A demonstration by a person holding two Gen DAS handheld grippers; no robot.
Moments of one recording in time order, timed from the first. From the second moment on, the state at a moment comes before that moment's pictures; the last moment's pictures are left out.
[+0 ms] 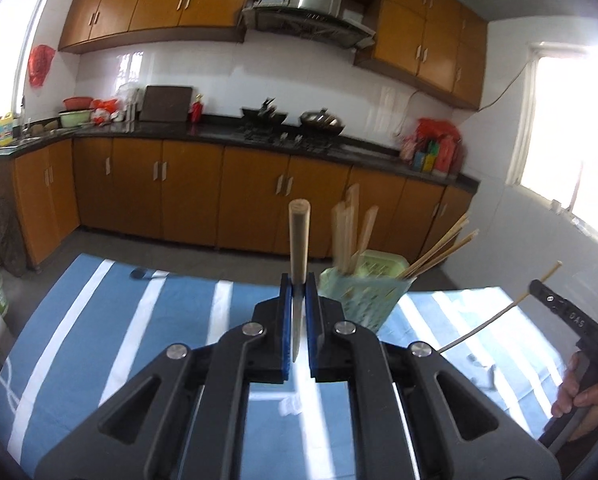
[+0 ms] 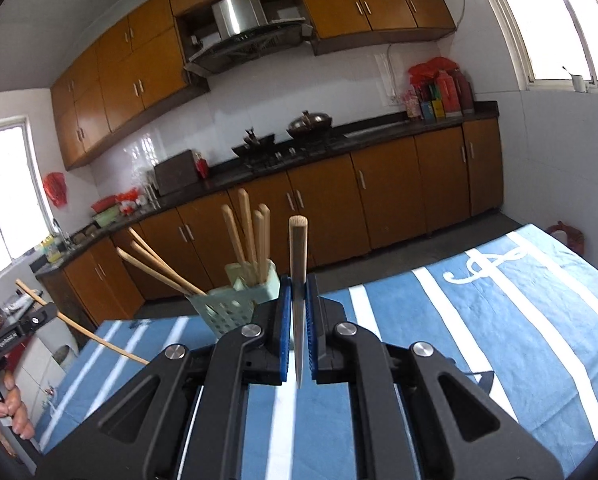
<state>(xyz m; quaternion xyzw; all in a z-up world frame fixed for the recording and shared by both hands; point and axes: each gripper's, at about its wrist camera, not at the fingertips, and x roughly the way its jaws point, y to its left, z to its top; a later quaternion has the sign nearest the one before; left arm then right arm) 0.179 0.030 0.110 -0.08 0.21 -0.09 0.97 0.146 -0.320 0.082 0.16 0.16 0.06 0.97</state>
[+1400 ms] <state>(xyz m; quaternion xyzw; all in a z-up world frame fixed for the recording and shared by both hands) 0.293 -0.036 0.122 -0.10 0.18 -0.12 0.97 0.260 -0.266 0.113 0.11 0.14 0.09 0.98</state>
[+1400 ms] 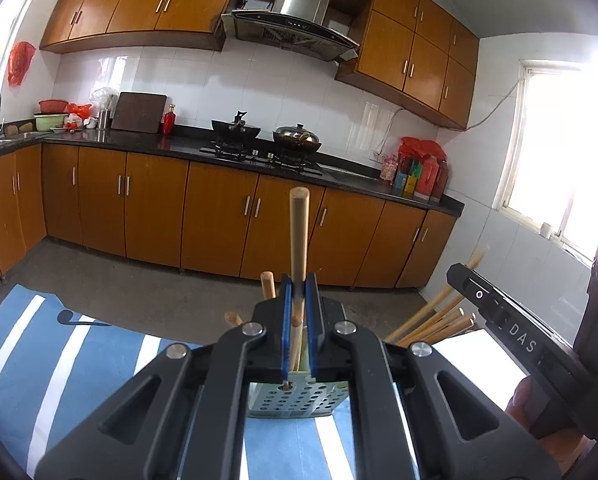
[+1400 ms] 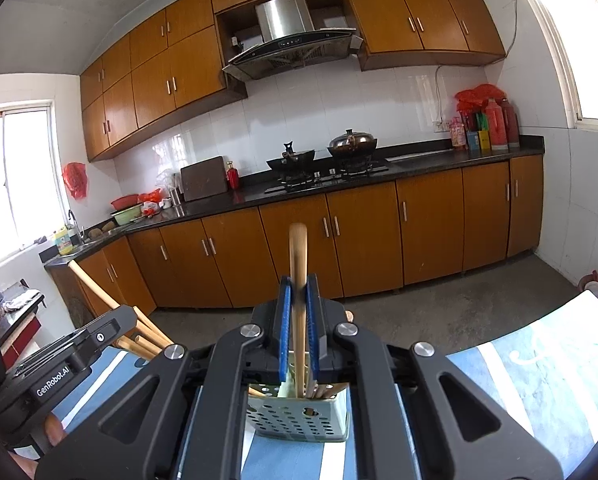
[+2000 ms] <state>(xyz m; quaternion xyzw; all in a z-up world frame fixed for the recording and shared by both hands) 0.233 0.000 0.154 -0.12 0.14 -0.11 0.98 0.204 -0.288 0.133 0.09 0.10 0.06 0.99</state>
